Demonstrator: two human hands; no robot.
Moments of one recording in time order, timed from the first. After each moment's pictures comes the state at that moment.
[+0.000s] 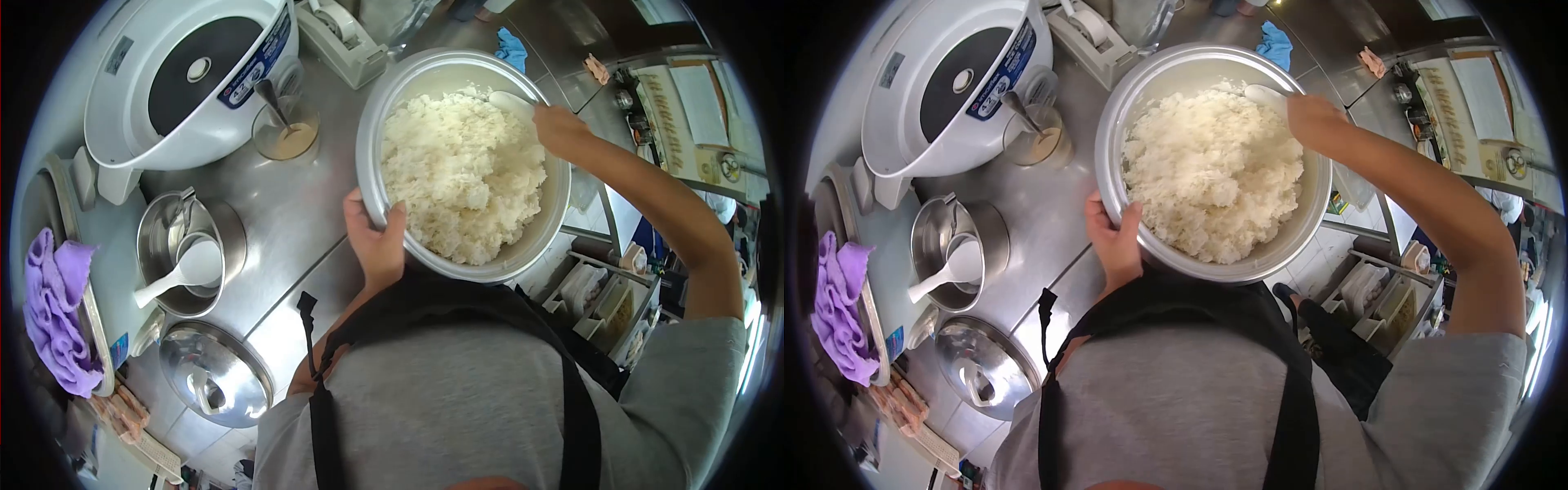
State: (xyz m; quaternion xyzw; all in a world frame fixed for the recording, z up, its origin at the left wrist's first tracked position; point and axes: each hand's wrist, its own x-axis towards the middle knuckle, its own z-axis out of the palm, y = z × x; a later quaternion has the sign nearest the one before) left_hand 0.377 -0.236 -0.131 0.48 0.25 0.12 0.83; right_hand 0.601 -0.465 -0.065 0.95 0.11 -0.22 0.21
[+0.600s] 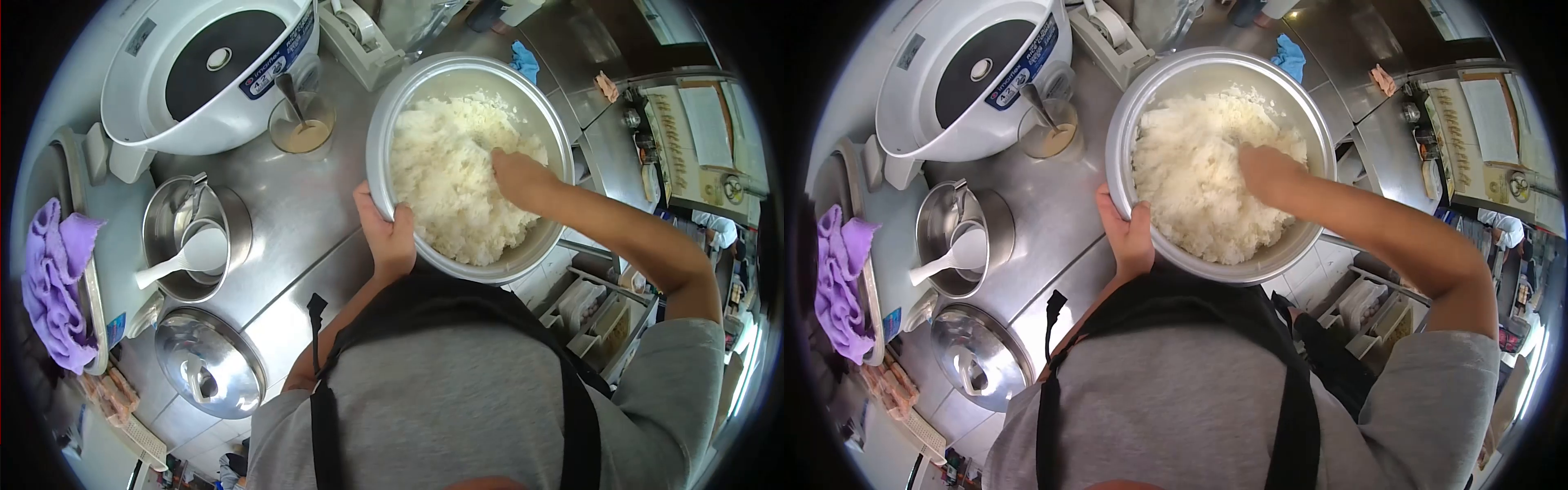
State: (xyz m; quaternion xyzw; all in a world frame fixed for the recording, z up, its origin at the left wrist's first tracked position) left_hand 0.383 -0.241 -0.143 0.48 0.19 0.18 0.83; right_hand 0.526 -0.398 -0.061 0.91 0.20 -0.34 0.10
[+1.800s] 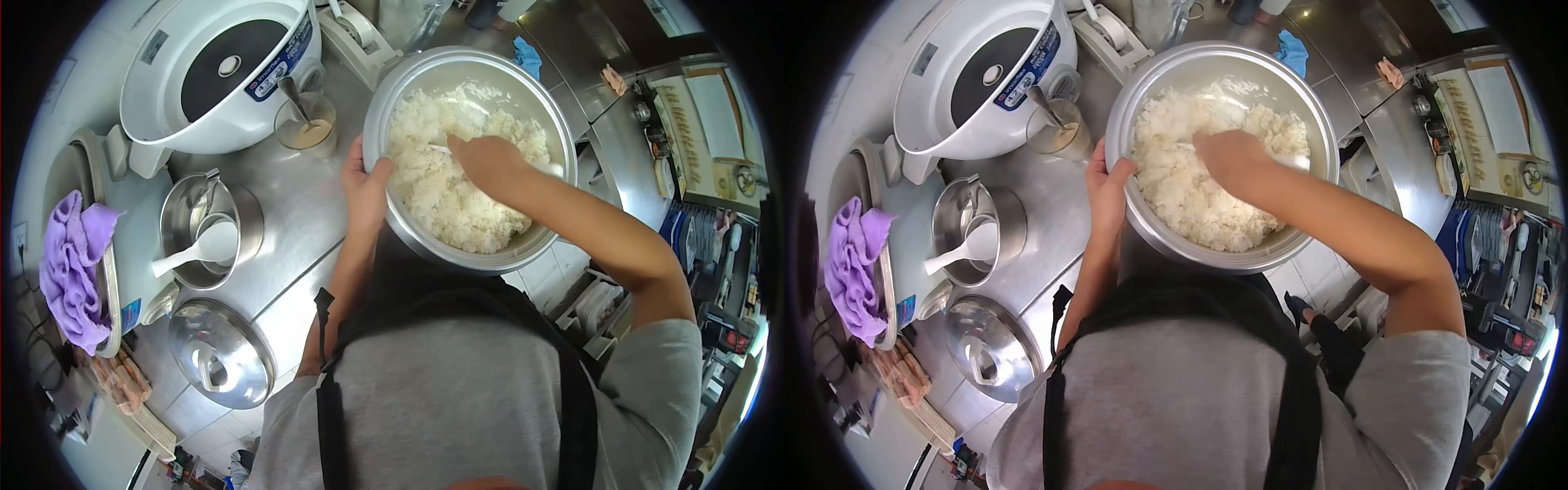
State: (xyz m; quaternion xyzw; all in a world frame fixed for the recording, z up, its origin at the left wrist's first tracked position) left_hand 0.426 -0.201 -0.151 0.48 0.16 0.13 0.85; right_hand 0.515 -0.359 -0.050 0.91 0.29 -0.30 0.10
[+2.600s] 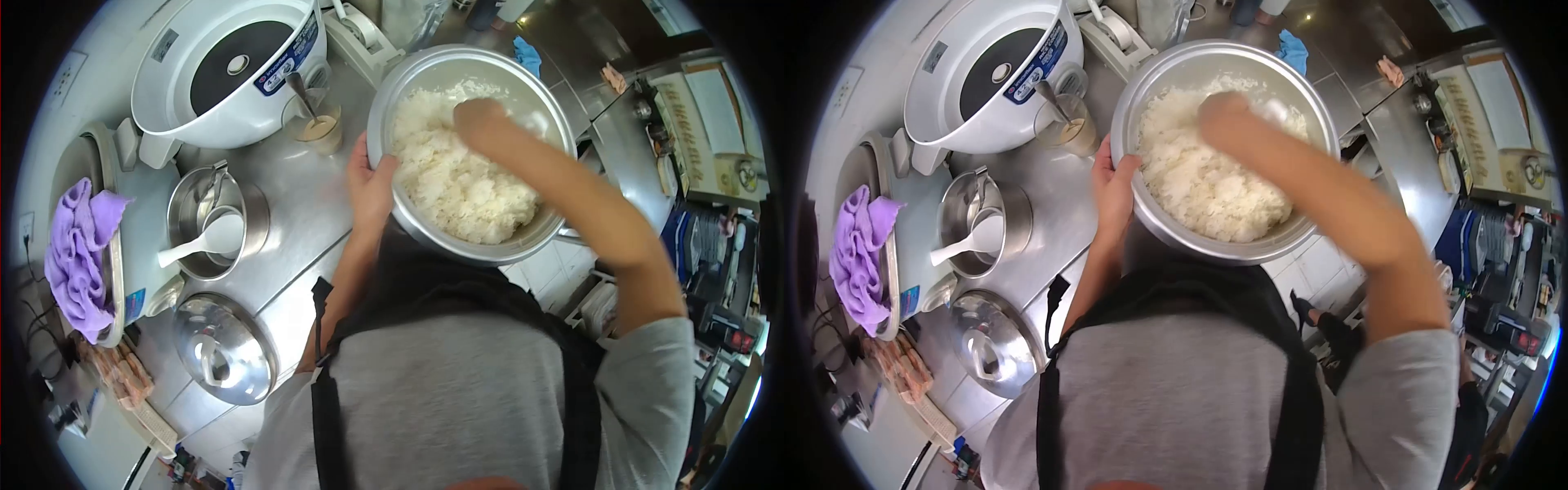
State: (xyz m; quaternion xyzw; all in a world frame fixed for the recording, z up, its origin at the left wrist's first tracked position) left_hand 0.418 -0.208 -0.142 0.50 0.16 0.15 0.84; right_hand 0.557 -0.329 -0.096 0.89 0.28 -0.21 0.31
